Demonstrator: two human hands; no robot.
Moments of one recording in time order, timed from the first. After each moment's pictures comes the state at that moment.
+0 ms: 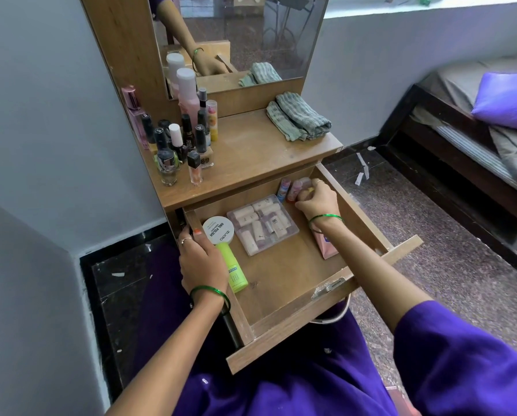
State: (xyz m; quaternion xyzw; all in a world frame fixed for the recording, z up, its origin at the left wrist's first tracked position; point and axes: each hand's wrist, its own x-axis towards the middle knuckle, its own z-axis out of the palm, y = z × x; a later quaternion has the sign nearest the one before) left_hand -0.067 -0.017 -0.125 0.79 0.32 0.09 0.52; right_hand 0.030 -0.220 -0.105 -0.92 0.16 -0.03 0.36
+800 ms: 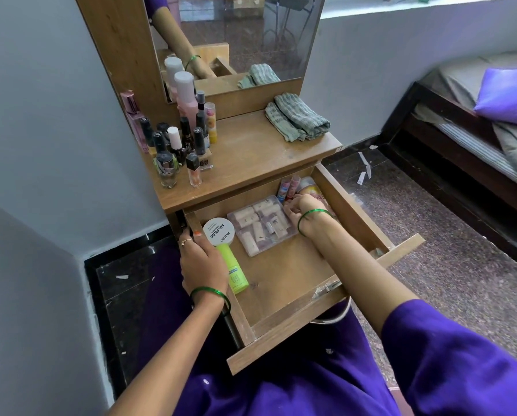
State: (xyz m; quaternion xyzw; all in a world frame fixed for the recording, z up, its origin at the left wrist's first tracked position) left_hand -0.068 -0.019 -0.121 0.79 0.32 0.08 0.52; right_hand 0.044 -0.191 -0.117 -0.46 0.44 0.03 0.77
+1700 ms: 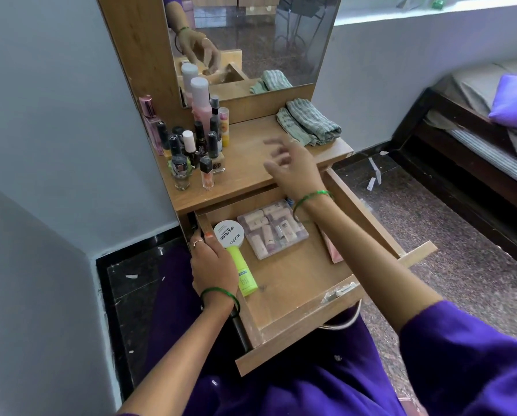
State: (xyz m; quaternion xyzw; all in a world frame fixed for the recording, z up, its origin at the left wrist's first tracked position) left_hand -0.069 -0.018 -0.122 0.80 0.33 0.07 0.50; right_hand 0.031 -0.143 -0.021 -0.88 -0.03 -0.07 0.47
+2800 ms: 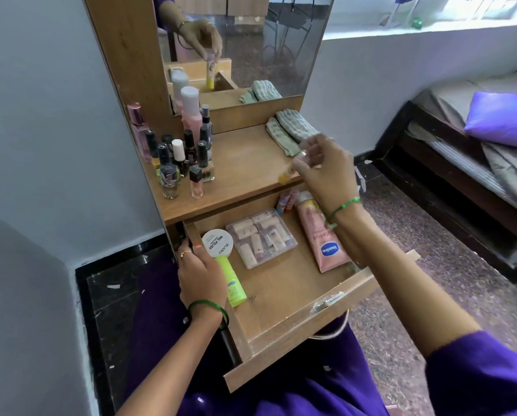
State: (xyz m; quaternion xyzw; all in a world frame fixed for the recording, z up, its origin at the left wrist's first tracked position) left_hand -0.067 -0.015 -0.127 0.80 0.31 0.09 0.51; right_hand 0.024 -0.192 -0.002 -0.90 -0.01 -0.23 0.38
